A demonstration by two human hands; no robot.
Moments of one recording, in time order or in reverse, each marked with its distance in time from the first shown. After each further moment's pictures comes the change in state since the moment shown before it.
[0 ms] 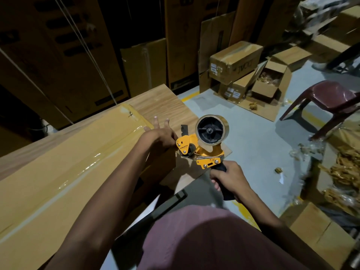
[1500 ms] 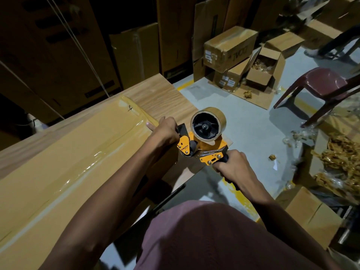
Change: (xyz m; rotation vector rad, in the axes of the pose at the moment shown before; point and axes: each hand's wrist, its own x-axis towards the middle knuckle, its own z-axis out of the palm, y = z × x) left_hand 0.014 0.007 0.017 -0.330 0.183 -0.135; right_hand 0.003 -0.017 0.006 -0.369 0.137 0.005
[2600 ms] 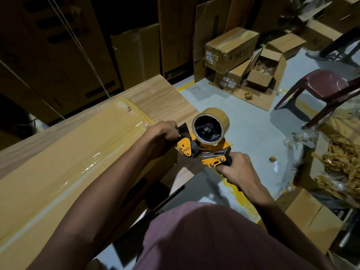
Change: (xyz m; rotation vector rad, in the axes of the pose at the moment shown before) left_hand -0.001 0.008 -0.023 0.156 -0.229 -0.015; right_hand -0.001 0.011 -0.008 0.011 0.044 -0.113
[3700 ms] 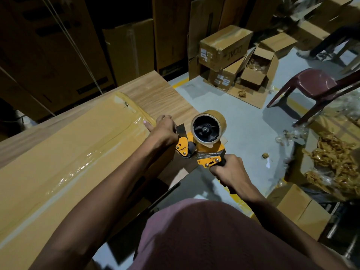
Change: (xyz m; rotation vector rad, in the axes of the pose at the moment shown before) left_hand -0.004 -0.003 0.038 -0.251 0.366 0.093; right_hand -0.010 0.005 0.018 0.061 -0.019 0.139
